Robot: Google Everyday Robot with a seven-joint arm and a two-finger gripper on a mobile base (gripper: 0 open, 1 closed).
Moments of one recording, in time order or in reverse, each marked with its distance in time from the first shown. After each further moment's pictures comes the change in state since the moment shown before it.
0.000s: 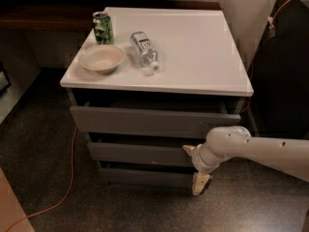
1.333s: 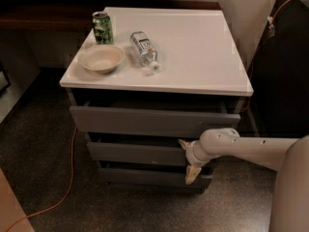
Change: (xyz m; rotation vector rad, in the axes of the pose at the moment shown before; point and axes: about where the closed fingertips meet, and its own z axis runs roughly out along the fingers) arm 0.013 -0.054 0.057 0.112 -0.017 -0.036
